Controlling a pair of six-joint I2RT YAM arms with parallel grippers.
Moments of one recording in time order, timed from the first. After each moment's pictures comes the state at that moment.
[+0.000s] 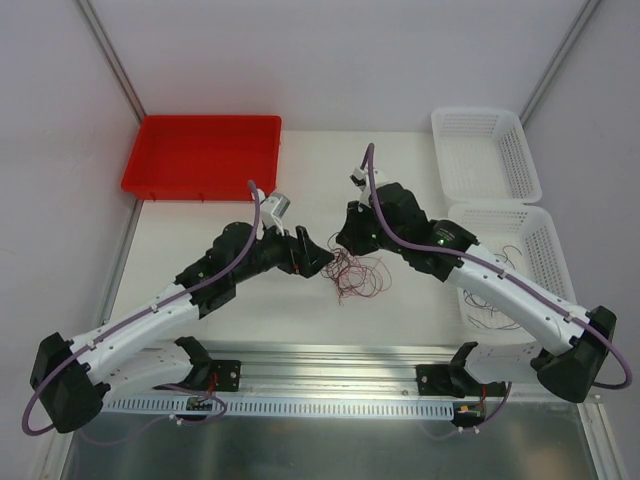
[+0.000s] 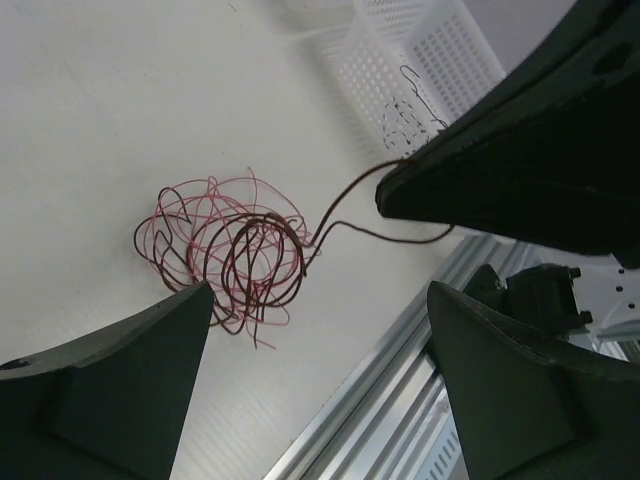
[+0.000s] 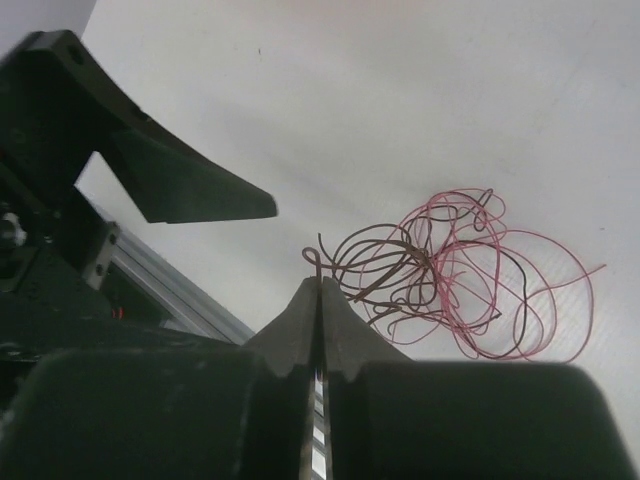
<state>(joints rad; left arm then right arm) -0.77 0.94 0.68 0.02 0.15 -0.57 0.89 1.25 1.25 -0.58 0.06 0.46</state>
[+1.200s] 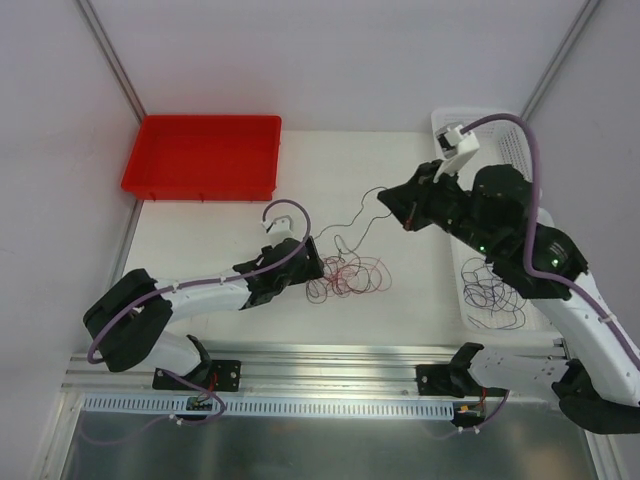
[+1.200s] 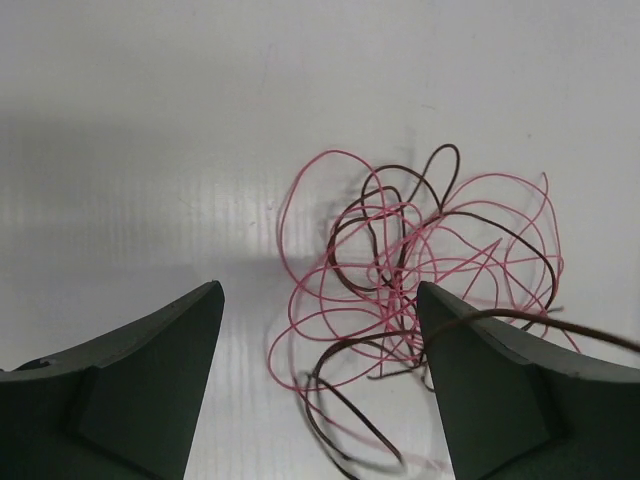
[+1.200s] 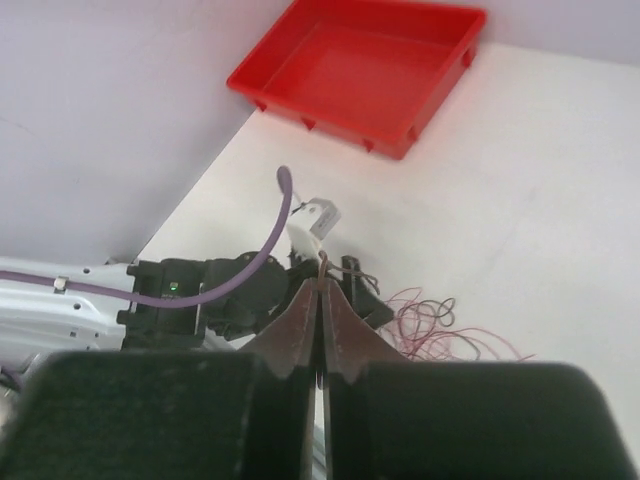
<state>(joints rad) -0.87 1.41 0.63 0.08 -0.38 -0.88 0.86 1.06 1.54 -0.69 0.08 0.38</state>
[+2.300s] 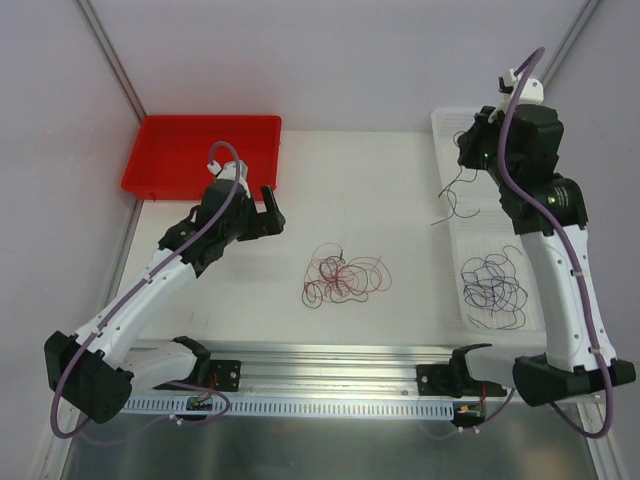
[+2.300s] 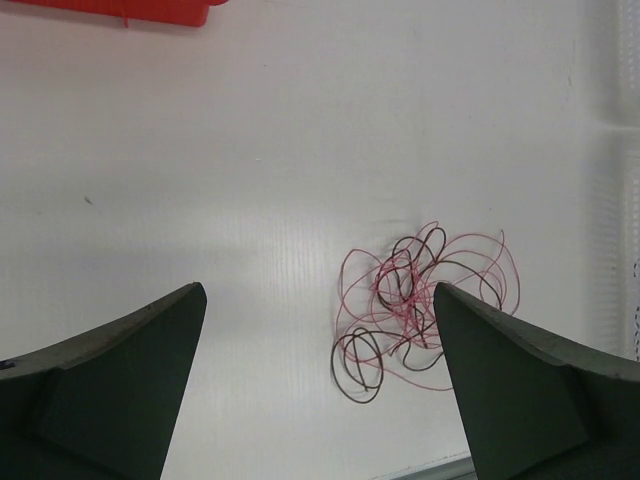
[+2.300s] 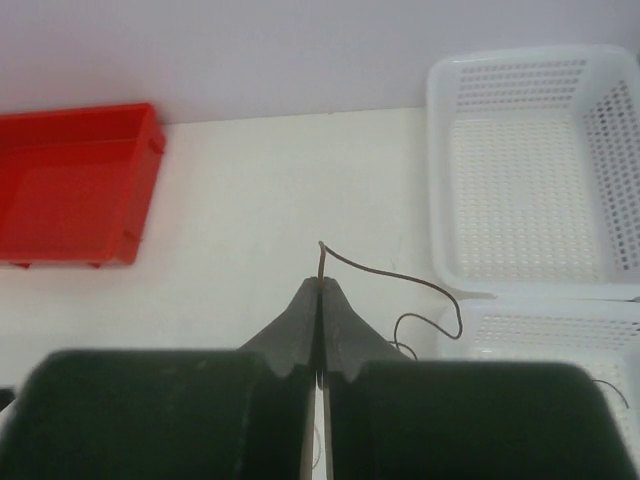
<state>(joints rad) -0.51 1.12 0.98 -0.48 -0.14 -0.59 0.28 1.21 1.70 -0.76 0.13 0.21</state>
